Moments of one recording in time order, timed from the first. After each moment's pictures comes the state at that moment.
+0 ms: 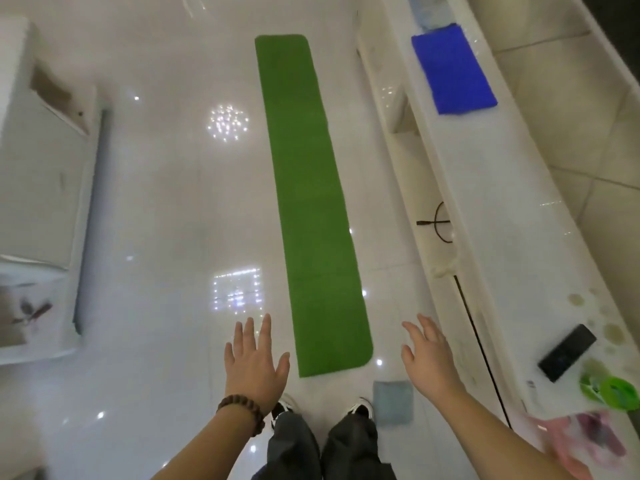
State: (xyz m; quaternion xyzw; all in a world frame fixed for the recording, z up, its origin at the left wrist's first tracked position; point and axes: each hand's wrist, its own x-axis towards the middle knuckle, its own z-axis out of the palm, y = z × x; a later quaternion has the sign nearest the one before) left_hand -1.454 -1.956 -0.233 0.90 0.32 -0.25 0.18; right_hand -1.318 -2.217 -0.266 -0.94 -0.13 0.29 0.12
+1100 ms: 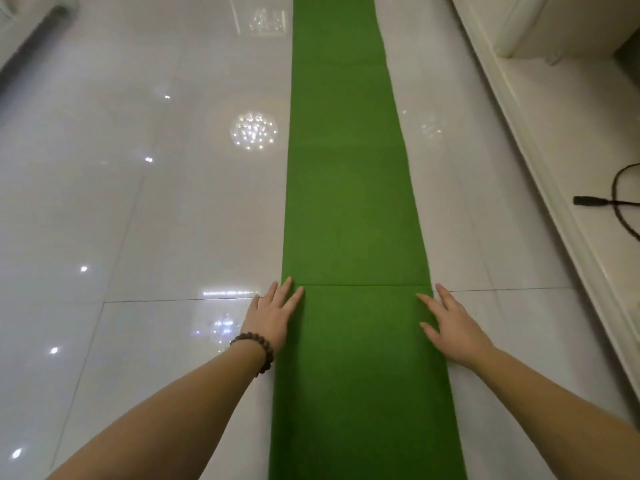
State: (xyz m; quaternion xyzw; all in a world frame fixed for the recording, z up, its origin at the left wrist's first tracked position) left_hand -1.331 -1.853 -0.872 0.94 0.19 -0.25 0.09; right_hand -1.163 -2.137 -0.860 -0.92 -0.25 0.29 0.07
